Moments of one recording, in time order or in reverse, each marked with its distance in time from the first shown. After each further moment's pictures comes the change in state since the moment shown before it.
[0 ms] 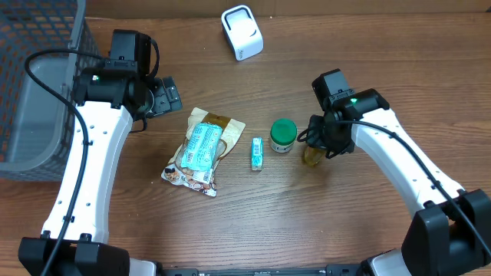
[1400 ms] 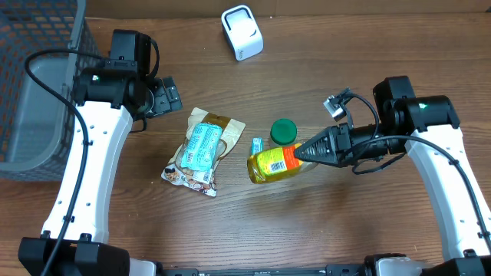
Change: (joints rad) left arm 0.000 0.000 0.000 0.000 0.000 0.000; right arm -0.247 -0.205 0.019 -0.395 -1.196 -0.781
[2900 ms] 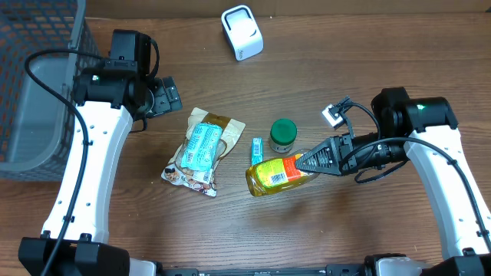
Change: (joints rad) left arm 0.000 0.000 0.000 0.000 0.000 0.000; right arm 0.000 0.000 -0.022 -0.149 -0.058 -0.191
